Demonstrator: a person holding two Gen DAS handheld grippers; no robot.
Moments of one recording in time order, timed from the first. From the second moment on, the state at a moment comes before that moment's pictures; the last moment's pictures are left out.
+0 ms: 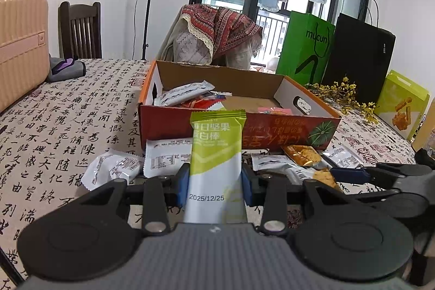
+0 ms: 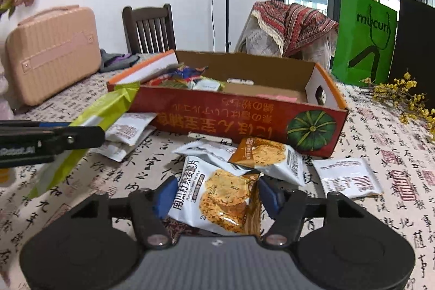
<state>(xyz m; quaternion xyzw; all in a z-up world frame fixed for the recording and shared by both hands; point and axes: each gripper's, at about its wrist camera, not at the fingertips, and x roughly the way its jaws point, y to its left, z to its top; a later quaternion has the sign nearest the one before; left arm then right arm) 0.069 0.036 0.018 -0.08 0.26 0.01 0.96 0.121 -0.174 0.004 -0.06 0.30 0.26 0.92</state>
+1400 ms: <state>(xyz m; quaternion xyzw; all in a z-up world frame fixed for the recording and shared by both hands) 0.227 0.011 0.076 -0.09 0.21 0.04 0.97 0.277 -0.169 0.050 0.02 0.24 0.19 0.95</state>
